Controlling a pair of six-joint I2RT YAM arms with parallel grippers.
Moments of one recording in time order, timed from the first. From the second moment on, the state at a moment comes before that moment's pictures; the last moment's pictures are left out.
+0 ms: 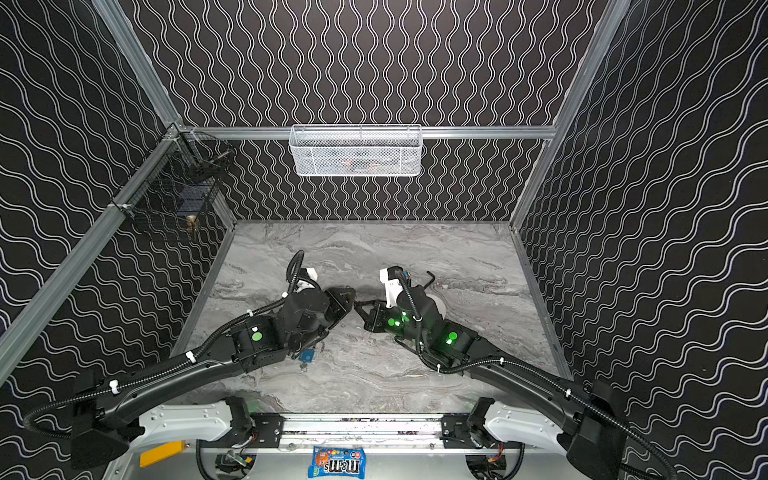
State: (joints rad) left arm -1.06 1.14 1.00 -0.35 -0.46 -1.36; right arm 0.92 1.09 0.81 -0.03 -0.11 0.87
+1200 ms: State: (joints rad) left arm -0.98 1.17 1.00 -0.39 -0.36 -1.35; right arm 0.98 1.17 0.88 -0.12 -0.04 0.74
